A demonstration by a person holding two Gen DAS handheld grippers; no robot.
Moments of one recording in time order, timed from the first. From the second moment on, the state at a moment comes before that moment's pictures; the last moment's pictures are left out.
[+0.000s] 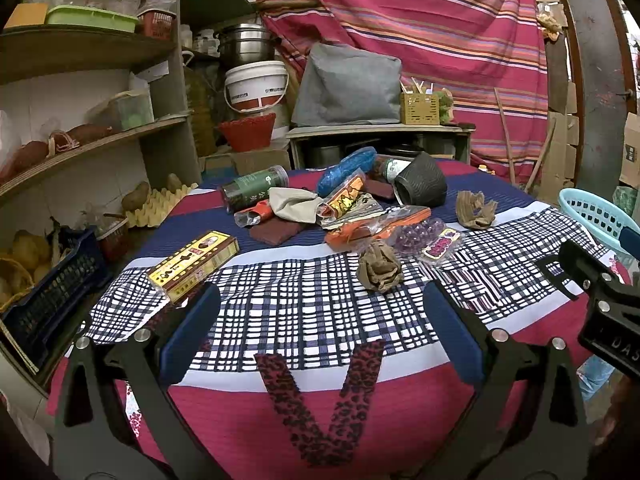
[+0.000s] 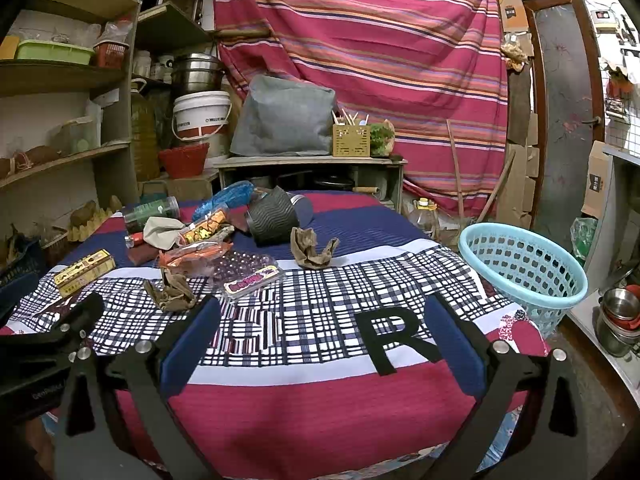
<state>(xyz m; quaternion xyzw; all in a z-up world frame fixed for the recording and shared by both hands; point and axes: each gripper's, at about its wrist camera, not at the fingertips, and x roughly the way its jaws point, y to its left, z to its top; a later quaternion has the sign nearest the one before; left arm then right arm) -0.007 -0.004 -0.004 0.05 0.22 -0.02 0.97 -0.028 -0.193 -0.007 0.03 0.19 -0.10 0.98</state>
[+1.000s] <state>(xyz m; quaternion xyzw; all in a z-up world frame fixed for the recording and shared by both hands) 0.086 -0.015 -0.029 0.02 0.32 -0.04 0.95 0.067 -0.248 -0.009 0.06 0.27 -0.10 0.96</state>
